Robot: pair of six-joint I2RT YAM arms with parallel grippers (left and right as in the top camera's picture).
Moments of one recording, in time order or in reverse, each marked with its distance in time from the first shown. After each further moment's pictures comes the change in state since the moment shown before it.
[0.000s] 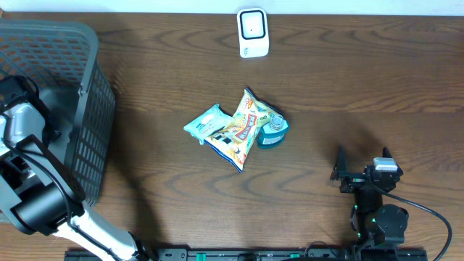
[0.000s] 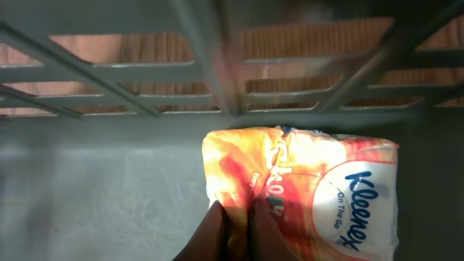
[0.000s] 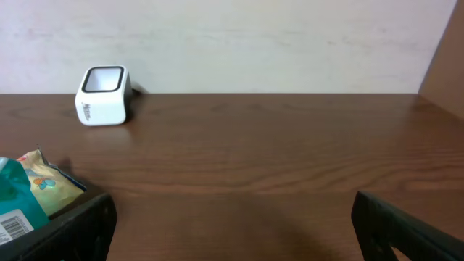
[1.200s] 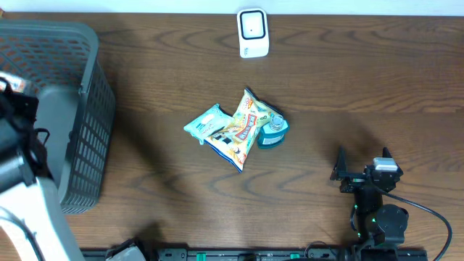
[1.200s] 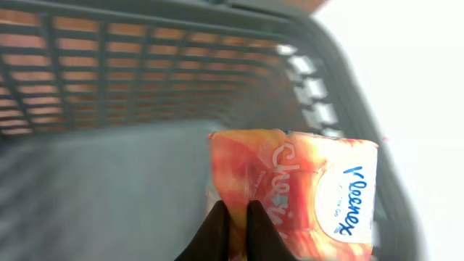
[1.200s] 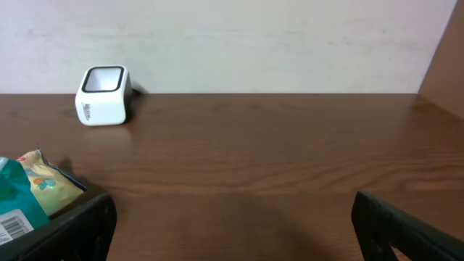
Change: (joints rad) left arm -0.093 -0.817 -0.029 -0.127 0.226 0.002; right arm 0.000 0.000 0.000 0.000 0.000 0.000
